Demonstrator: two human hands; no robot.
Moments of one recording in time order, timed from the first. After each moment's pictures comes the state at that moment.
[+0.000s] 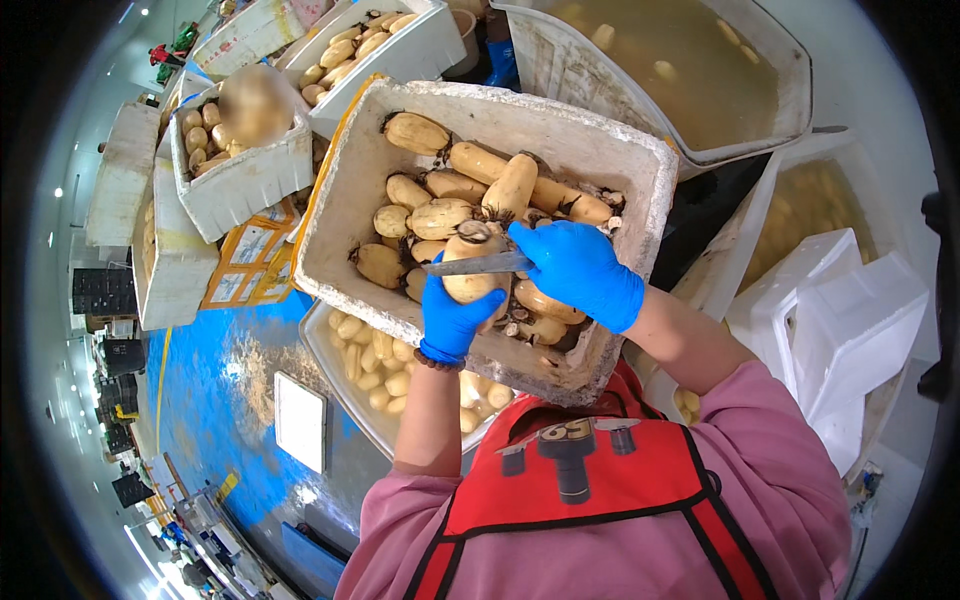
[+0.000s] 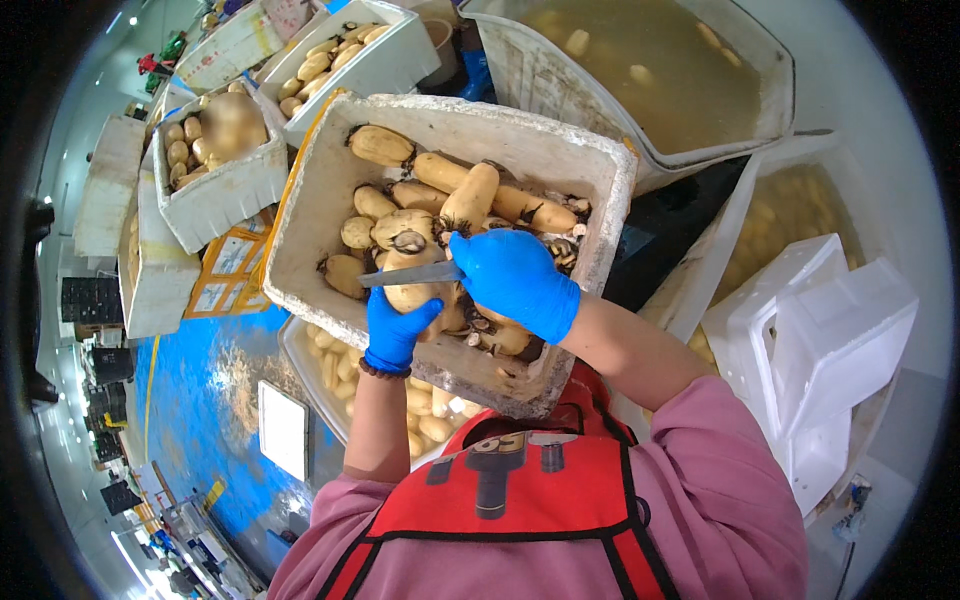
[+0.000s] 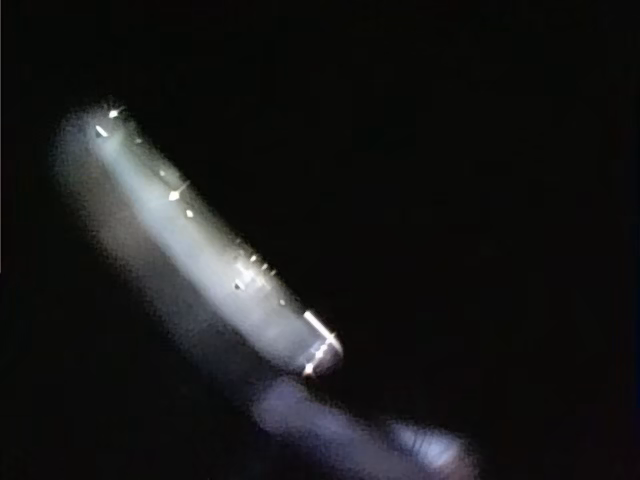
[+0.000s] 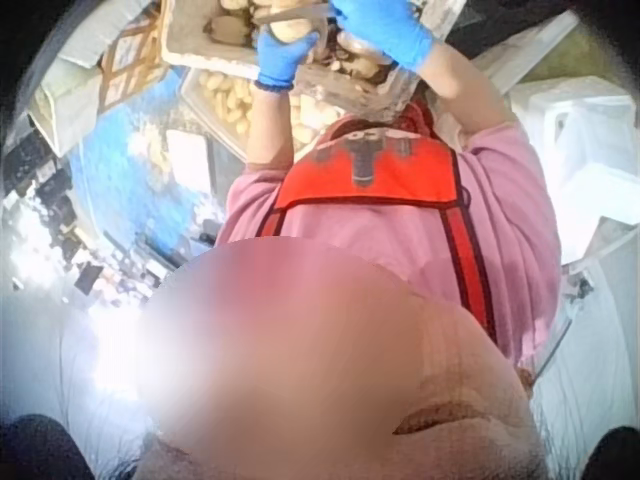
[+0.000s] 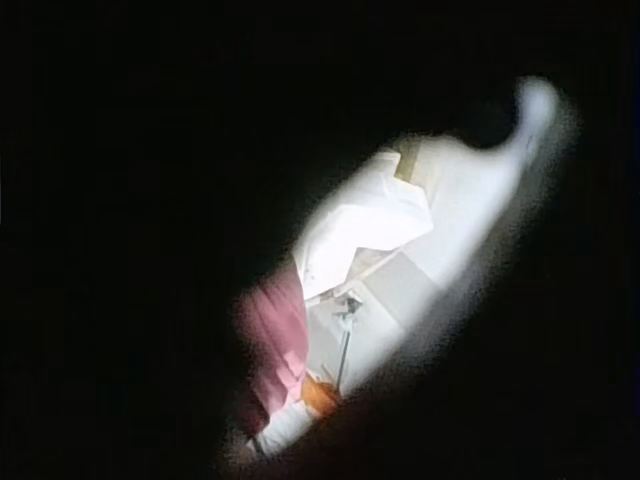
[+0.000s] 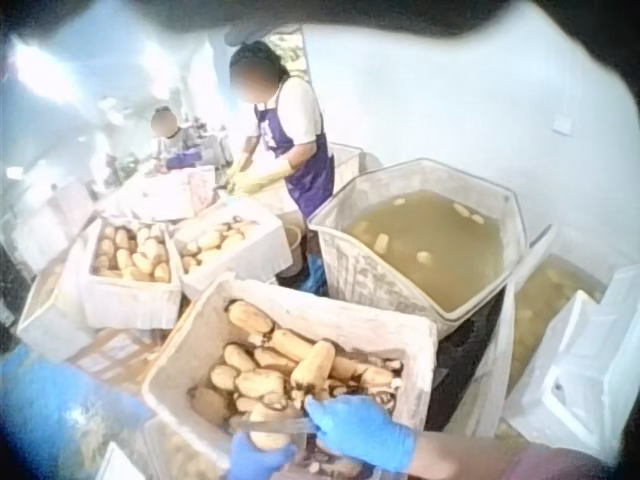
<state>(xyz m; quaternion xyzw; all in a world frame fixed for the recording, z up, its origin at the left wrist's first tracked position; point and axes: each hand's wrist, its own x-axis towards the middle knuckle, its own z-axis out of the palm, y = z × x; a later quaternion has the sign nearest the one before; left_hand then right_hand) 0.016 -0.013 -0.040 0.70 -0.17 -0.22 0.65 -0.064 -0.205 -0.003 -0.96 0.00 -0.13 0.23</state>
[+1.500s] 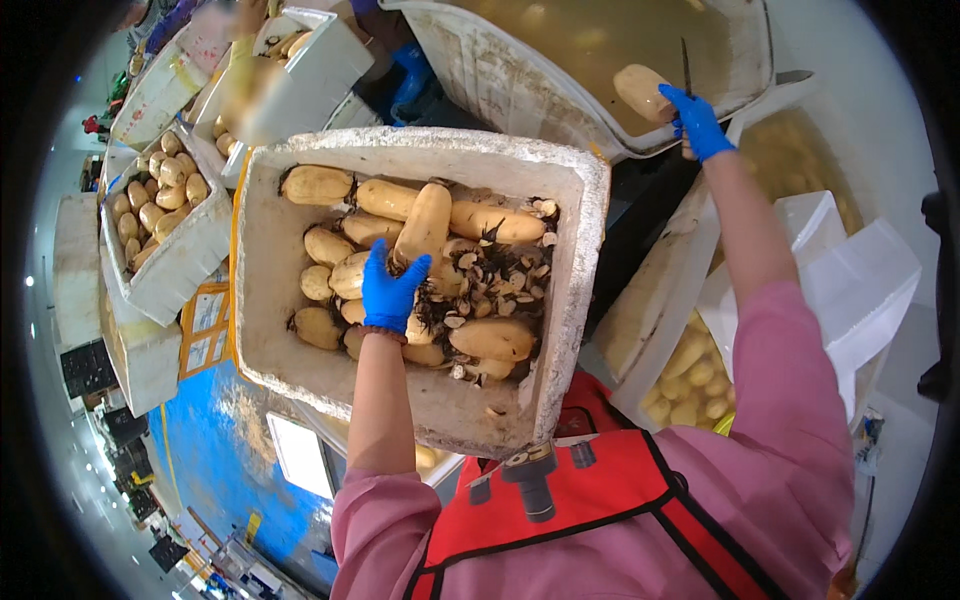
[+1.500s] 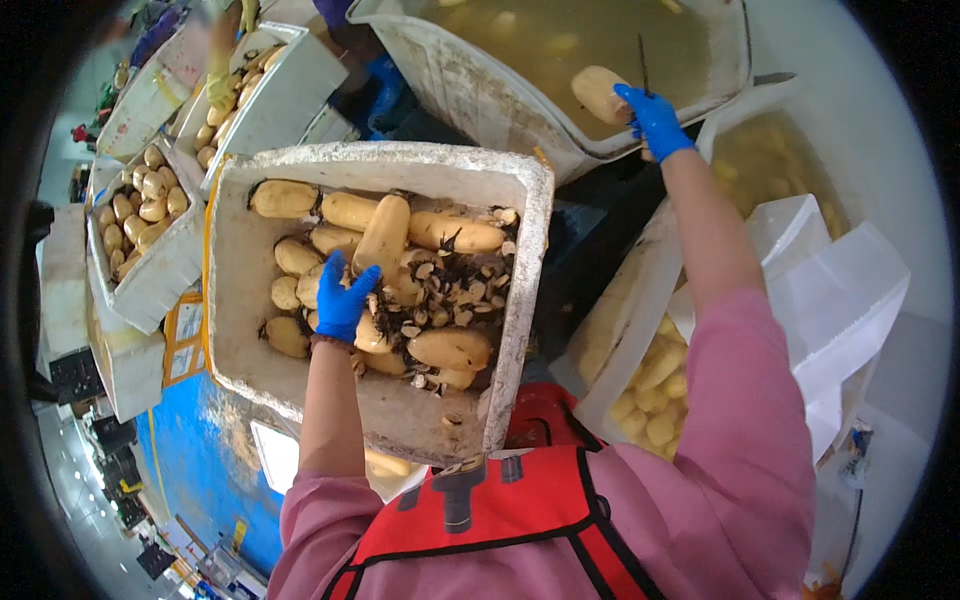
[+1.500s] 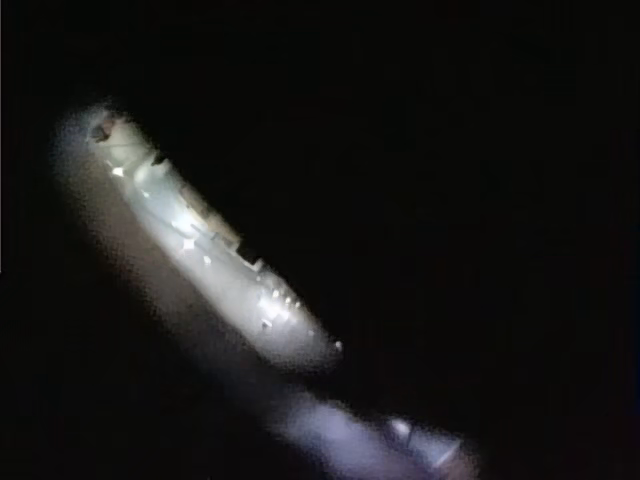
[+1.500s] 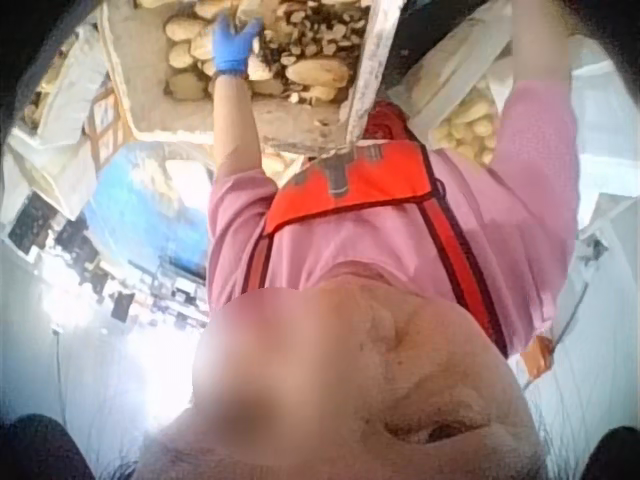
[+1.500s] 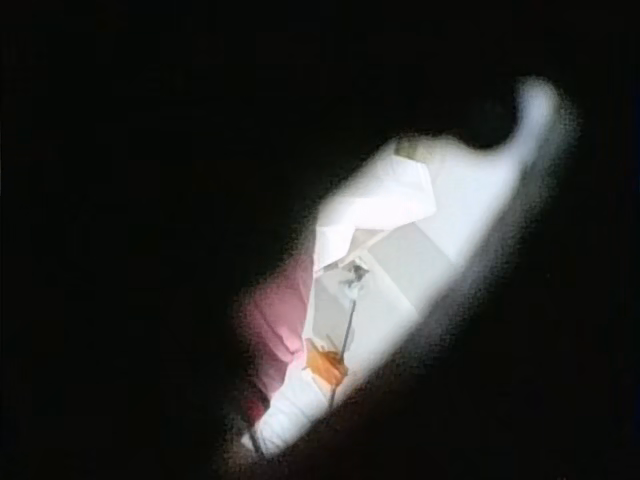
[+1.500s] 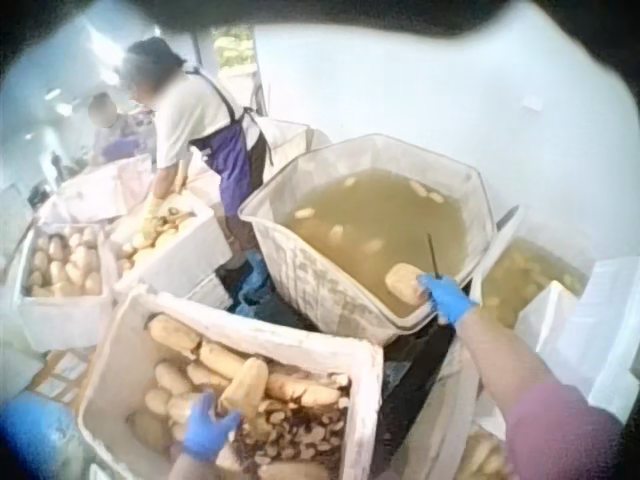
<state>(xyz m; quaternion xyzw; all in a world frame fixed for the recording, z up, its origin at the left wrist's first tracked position) 0.109 -0.124 -0.133 0.86 -0.16 -0.22 0.44 -0.111 -0.609 -0.128 -0.57 0.56 -0.16 0.59</state>
